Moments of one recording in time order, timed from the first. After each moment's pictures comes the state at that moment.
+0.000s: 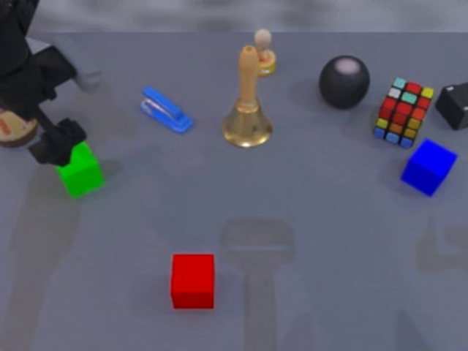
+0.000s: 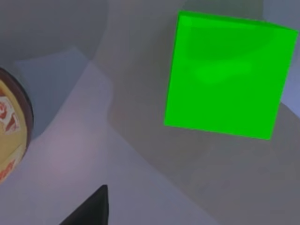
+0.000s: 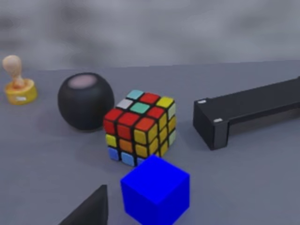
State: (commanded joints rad) left arm -0.10 1.99 1.62 -1.09 0.00 0.80; right arm 0.11 0.22 0.20 -0.19 0.07 0.08
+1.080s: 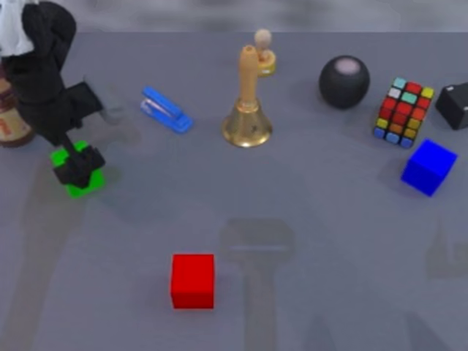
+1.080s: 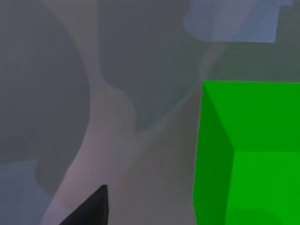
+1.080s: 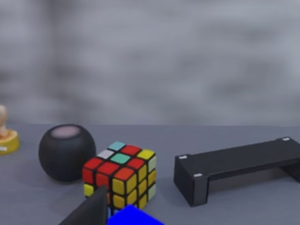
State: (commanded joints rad) left arm -0.11 2.26 1.69 -0.99 0.00 0.90; right arm 0.01 0.00 0.00 0.00 0.00 0.00
